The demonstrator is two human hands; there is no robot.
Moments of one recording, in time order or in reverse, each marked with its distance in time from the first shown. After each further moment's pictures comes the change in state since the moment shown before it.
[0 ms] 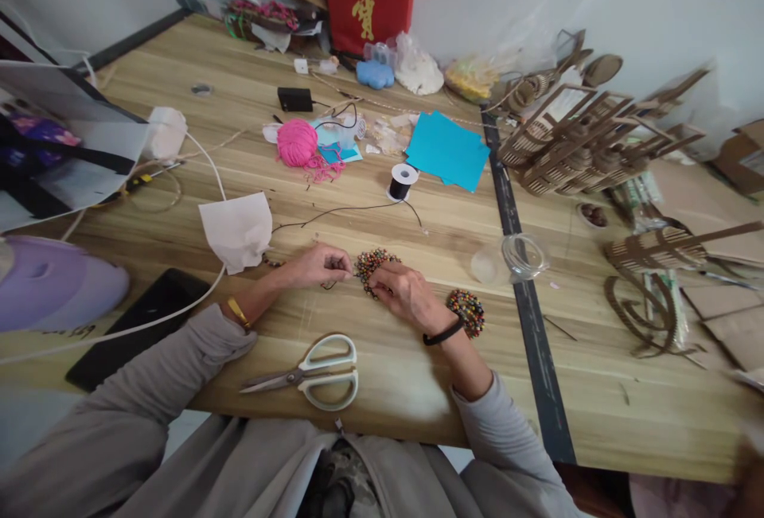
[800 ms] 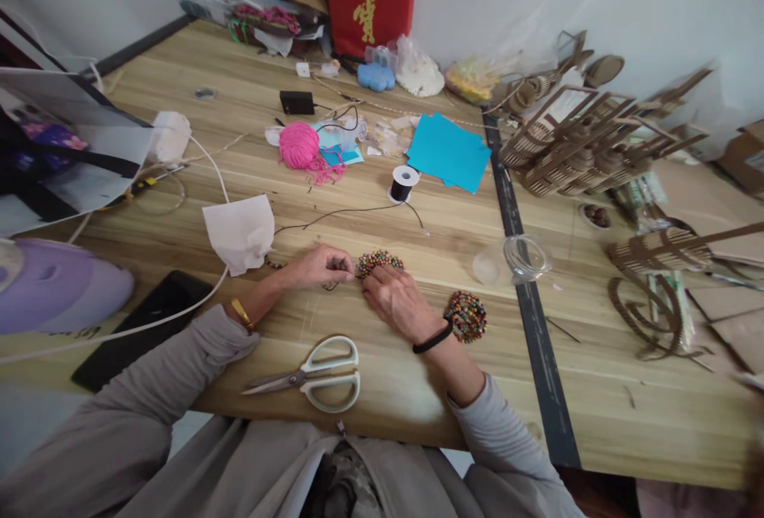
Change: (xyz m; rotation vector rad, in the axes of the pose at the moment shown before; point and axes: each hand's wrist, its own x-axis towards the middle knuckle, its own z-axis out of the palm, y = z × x) left_hand 0.000 -0.001 -0.001 -0.009 -0.019 0.006; right_hand 0.007 -0.018 0.015 -0.299 -0.012 -0.008
